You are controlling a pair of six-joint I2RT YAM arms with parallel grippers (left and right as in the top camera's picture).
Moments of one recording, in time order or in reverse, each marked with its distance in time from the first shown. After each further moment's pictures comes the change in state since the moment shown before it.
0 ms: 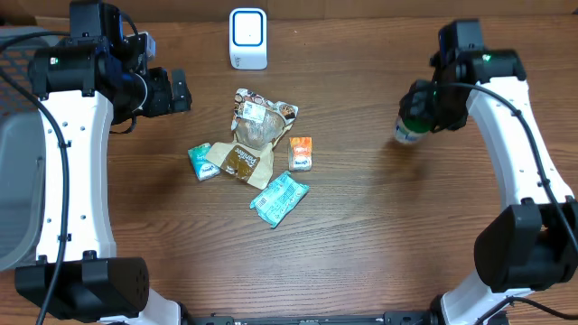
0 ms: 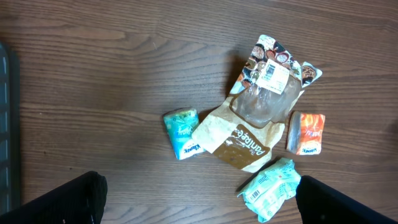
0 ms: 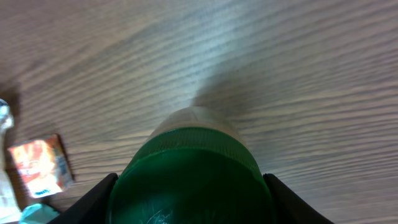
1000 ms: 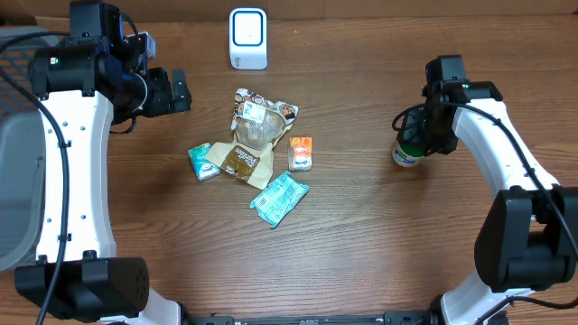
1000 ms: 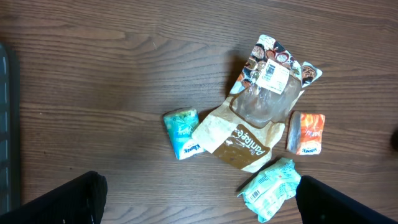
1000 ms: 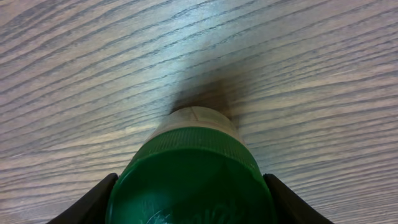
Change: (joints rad) left arm 0.000 0.000 0.000 0.000 0.000 0.000; right arm -0.002 0.002 -0.248 0.198 0.069 0.005
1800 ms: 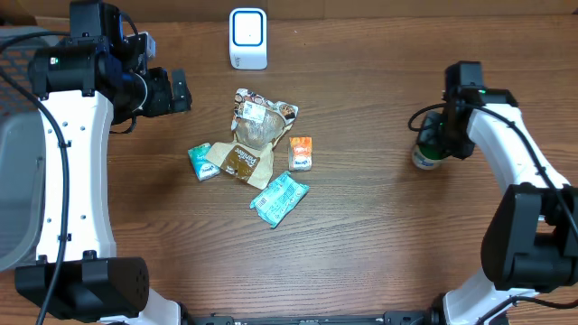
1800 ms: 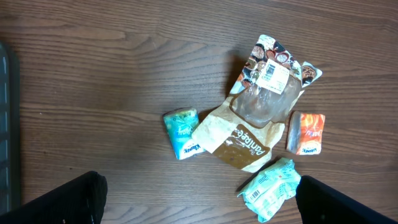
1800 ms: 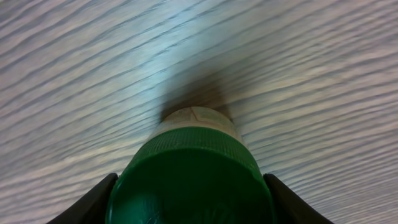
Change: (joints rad) left arm 0.000 0.000 0.000 0.000 0.000 0.000; right arm -0.107 0.001 -0.050 0.059 0.063 0.003
